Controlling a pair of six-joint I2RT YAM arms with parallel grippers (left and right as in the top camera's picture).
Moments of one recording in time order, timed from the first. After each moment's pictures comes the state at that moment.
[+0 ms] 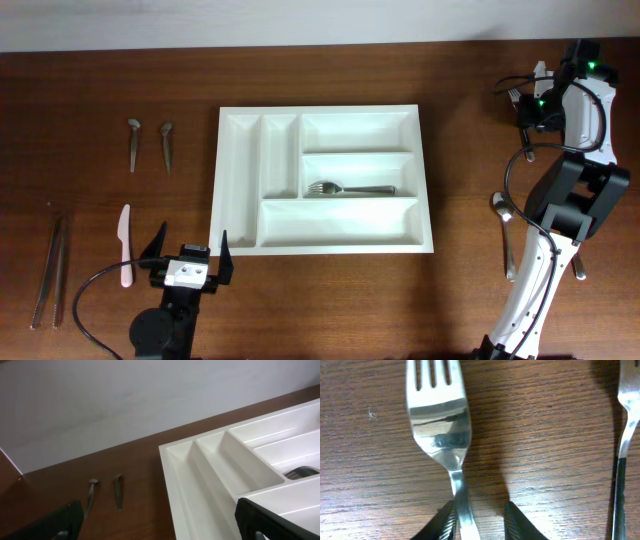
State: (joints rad) left arm 0.01 0.01 0.01 -0.07 0.09 0.27; right arm -0.38 2.69 2.49 -1.14 -0.07 -0.26
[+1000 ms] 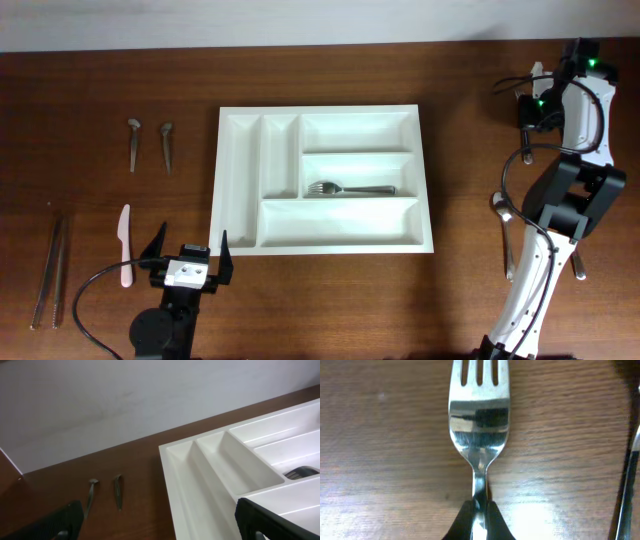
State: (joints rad) left arm 0.01 0.01 0.01 -0.07 0.09 0.27; right arm -0.38 2.72 2.60 -1.26 -0.08 -0.32
